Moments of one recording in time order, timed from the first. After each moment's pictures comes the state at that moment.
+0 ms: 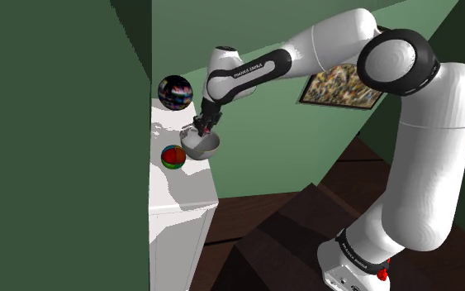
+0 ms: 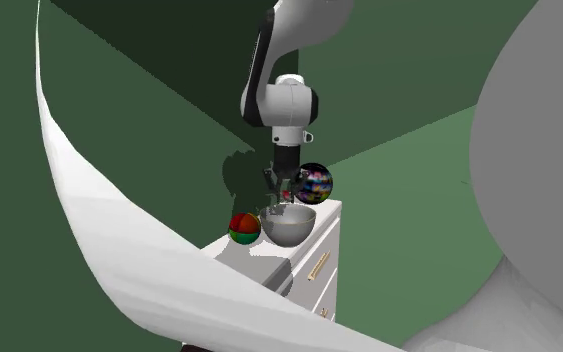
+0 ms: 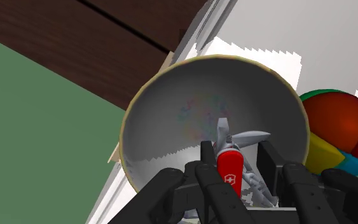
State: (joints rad) arm 0.02 0.50 0.14 -1.81 -0.06 2.35 0.07
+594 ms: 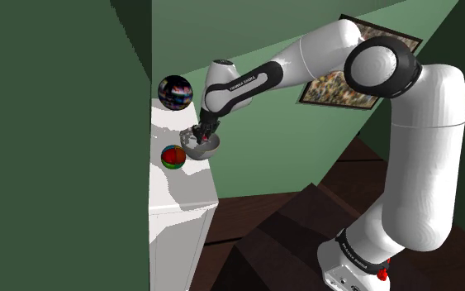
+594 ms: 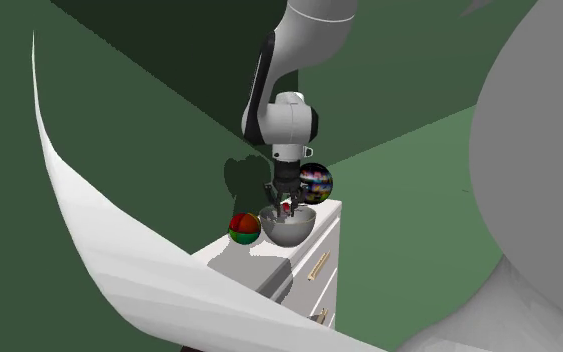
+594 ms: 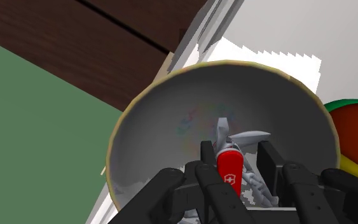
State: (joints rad) arm 0.02 0.57 0.13 -1.82 -0.07 2.43 0.08
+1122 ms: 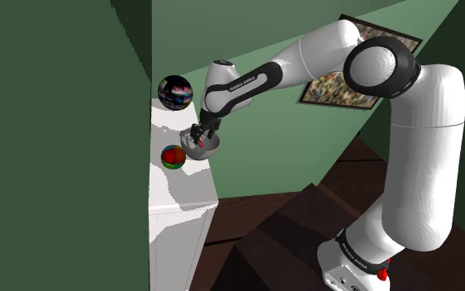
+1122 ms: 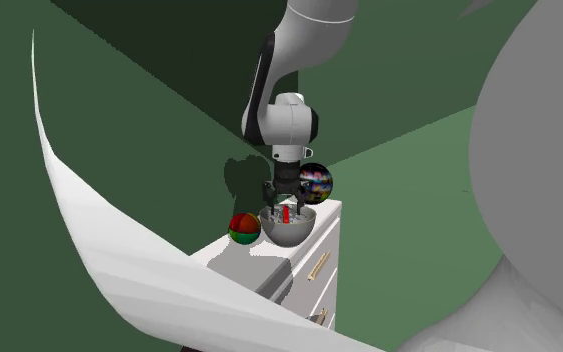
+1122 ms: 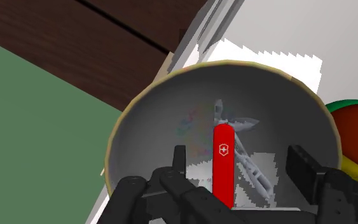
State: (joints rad) arm 0.02 0.57 0.13 -1.82 -0.07 2.43 0.08
